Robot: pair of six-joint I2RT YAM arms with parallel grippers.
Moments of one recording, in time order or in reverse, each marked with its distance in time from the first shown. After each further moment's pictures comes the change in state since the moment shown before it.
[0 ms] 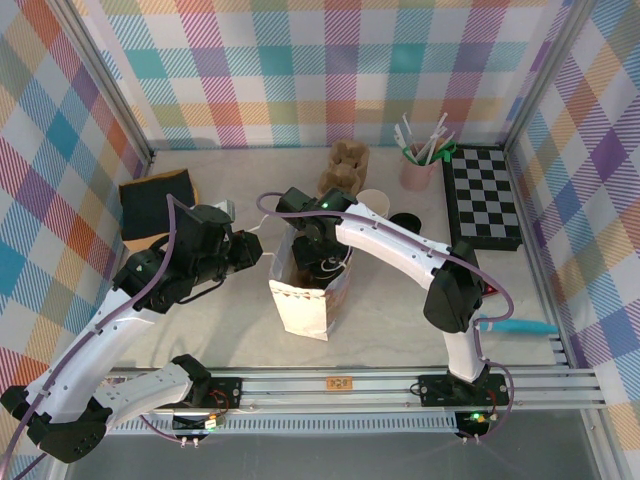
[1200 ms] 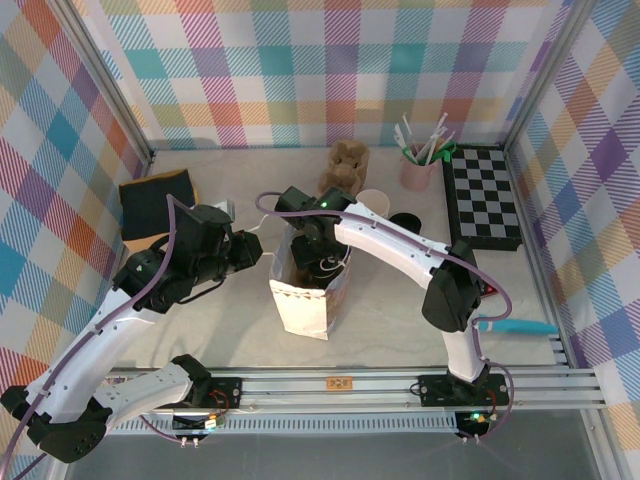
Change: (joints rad) left arm 0.000 0.000 0.000 0.000 0.000 0.000; right arm 0.000 0.011 0.015 -0.001 0.000 -0.011
